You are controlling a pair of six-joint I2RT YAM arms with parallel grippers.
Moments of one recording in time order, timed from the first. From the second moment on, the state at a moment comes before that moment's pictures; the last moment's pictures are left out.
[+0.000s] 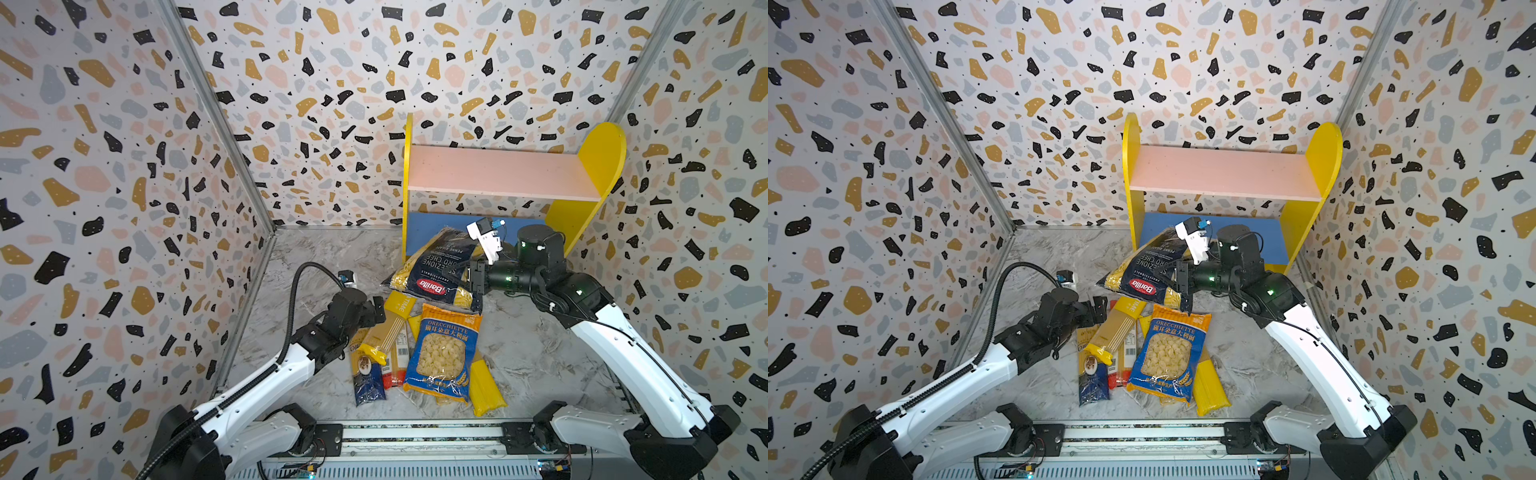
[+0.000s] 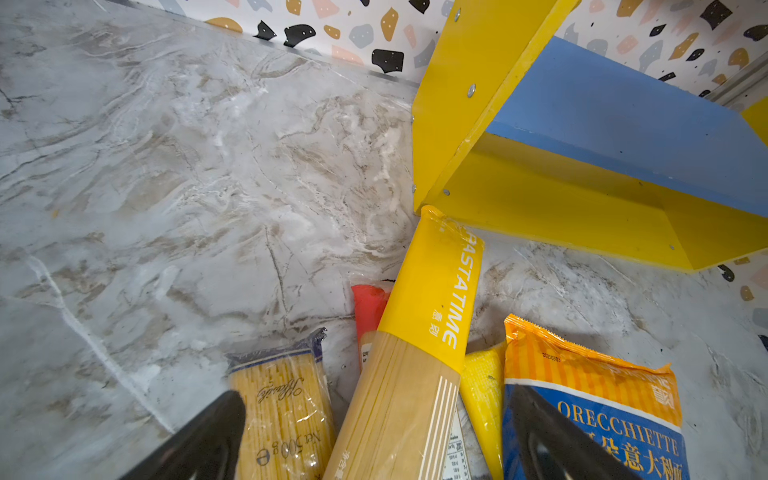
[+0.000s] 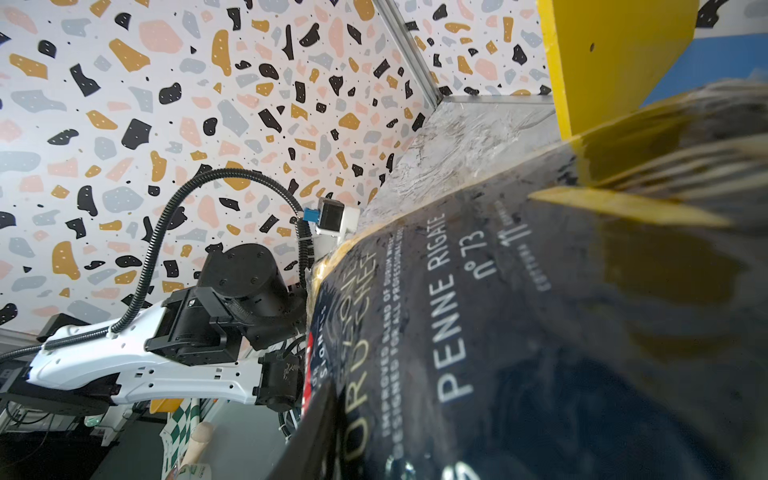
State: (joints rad) left arm -0.63 1.06 0.72 -0.29 -0.27 -0.56; right arm 0.58 1.18 1.42 -0.64 -0.57 0.43
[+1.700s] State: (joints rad) left arm -0.74 1.37 1.29 -0.36 -0.09 -0.48; right arm 0.26 1.48 2.02 -0.71 -0.62 0.33
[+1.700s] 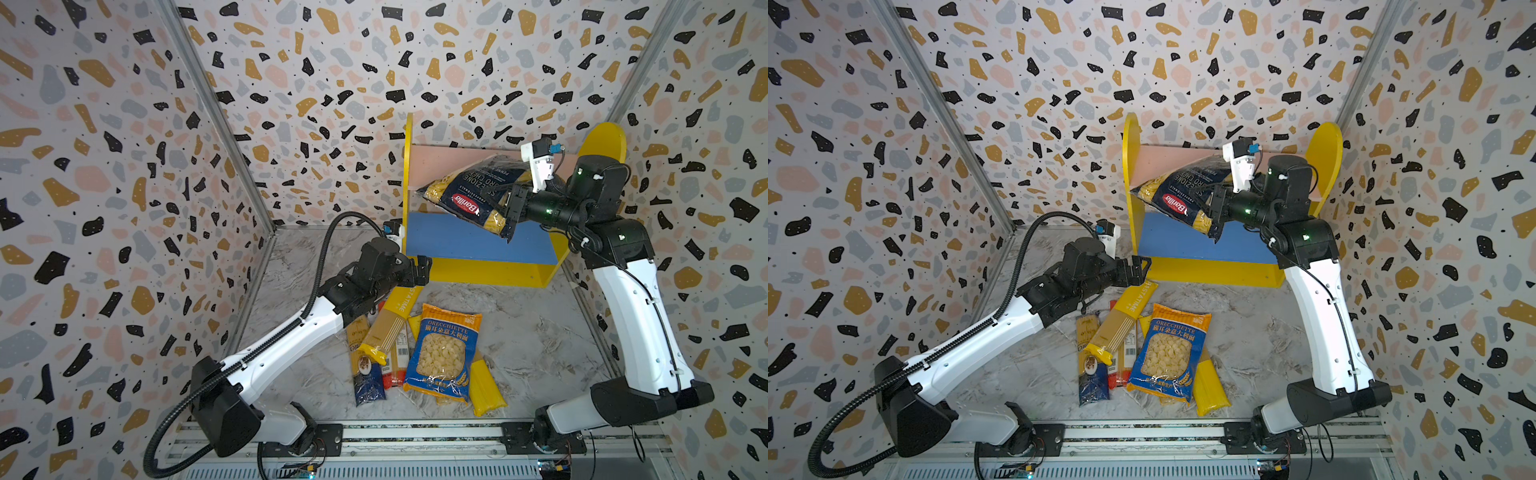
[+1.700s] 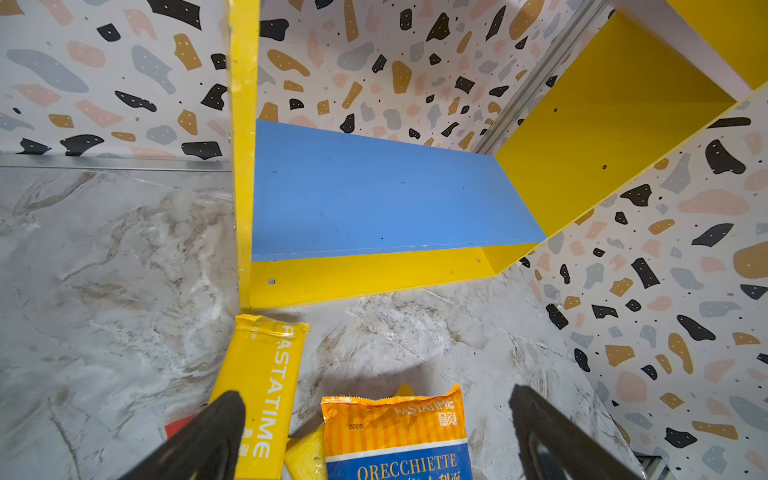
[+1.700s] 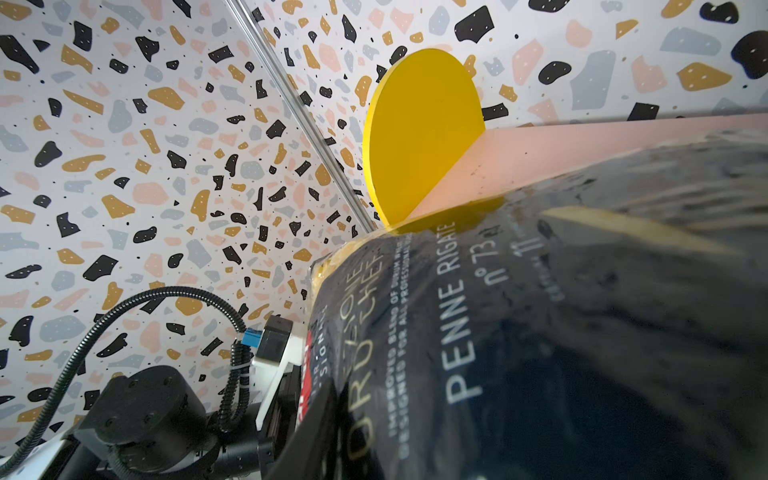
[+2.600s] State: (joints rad) left arm -0.74 1.33 1.24 -0.36 -0.12 -0.46; right arm 0.40 1.55 1.78 -0.24 -0.23 0.29
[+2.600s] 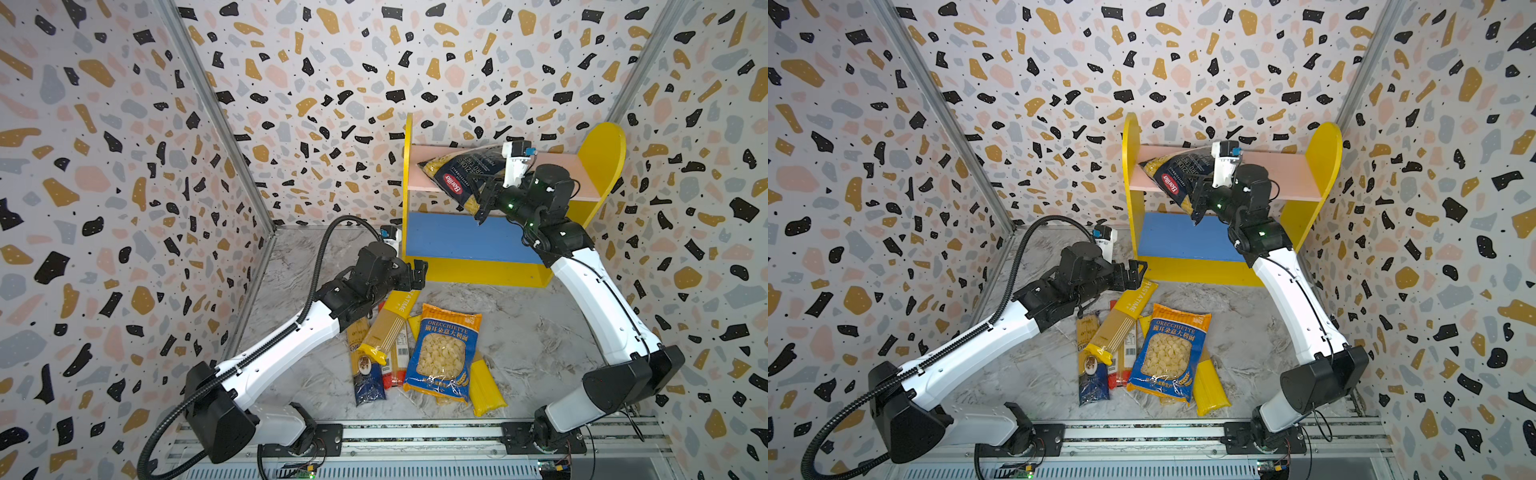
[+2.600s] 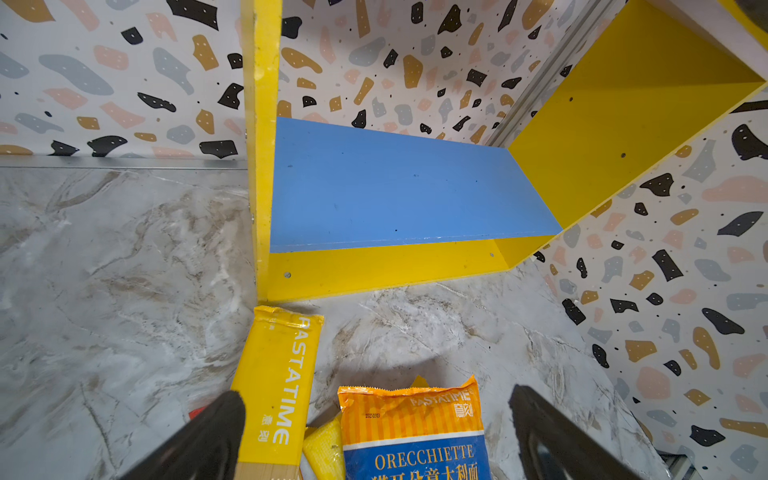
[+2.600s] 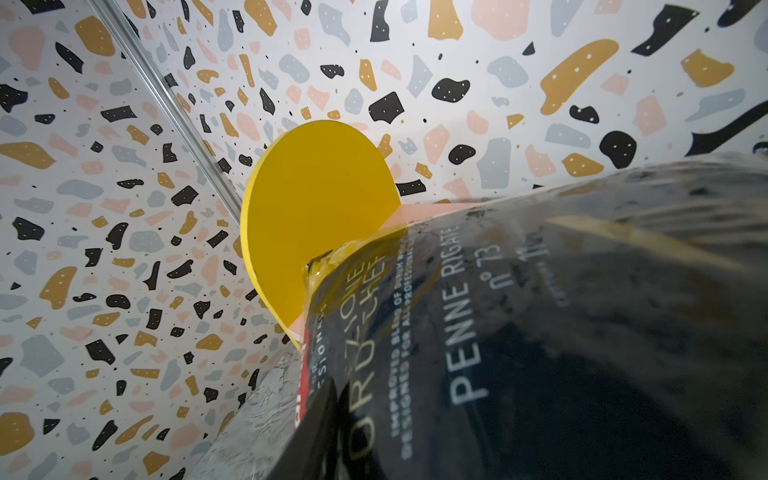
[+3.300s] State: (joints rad) left arm -0.74 1.27 1.18 -0.36 -0.14 -0.45; right arm 0.57 1.56 1.66 0.02 0.20 0.10
